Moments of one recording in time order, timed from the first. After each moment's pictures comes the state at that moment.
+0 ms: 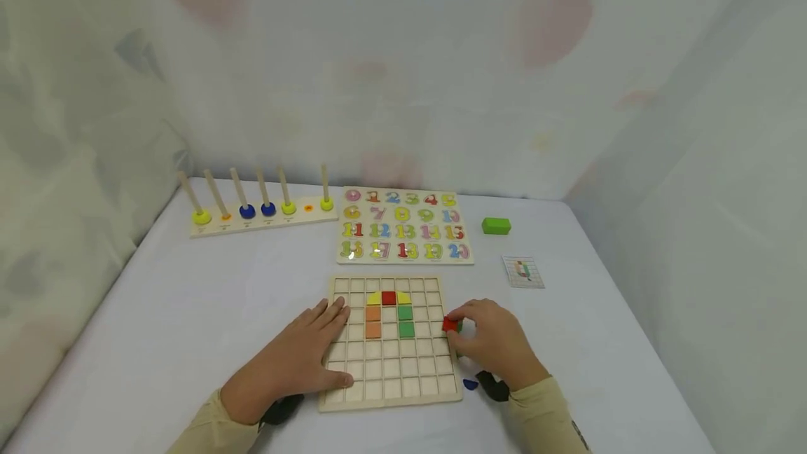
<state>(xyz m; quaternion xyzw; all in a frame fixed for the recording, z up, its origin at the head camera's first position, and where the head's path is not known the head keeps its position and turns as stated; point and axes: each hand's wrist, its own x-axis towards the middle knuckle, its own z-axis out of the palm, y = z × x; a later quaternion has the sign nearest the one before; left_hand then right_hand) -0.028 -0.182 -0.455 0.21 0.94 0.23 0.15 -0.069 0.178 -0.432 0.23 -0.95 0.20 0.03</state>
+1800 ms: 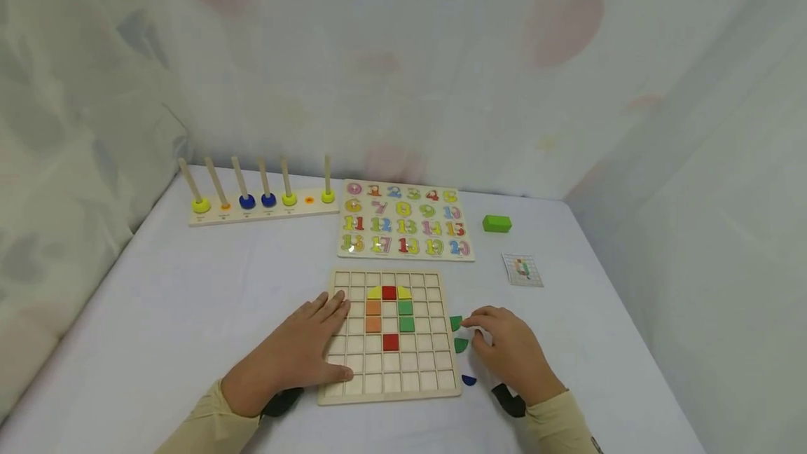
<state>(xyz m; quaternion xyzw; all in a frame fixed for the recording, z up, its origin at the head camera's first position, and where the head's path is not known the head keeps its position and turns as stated) -0.028 -0.180 -0.449 0.21 0.94 0.22 0.15 -0.051 0.199 -0.429 0.20 -0.96 0.19 0.02</state>
